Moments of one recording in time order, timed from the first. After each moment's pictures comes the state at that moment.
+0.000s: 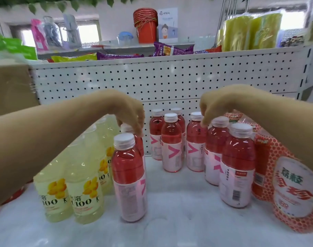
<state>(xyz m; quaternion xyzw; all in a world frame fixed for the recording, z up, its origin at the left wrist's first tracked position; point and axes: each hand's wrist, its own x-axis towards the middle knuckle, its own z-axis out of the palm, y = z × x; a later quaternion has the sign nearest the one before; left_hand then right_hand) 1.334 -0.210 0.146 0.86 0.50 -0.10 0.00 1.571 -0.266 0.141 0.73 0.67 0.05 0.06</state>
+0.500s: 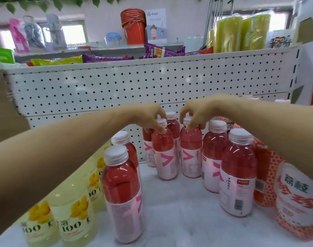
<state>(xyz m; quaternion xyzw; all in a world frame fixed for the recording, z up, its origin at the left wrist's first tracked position) 1.391 -0.160 0.122 0.91 0.41 0.03 0.05 1.573 -0.224 0.129 0.69 0.73 -0.04 0.00</state>
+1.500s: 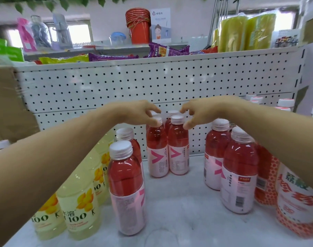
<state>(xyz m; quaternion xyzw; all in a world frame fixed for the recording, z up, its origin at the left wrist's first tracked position) 1.353 -0.172 0.126 0.90 0.43 0.07 0.08 1.560 -0.248 0.129 0.70 0.71 0.01 0.00</state>
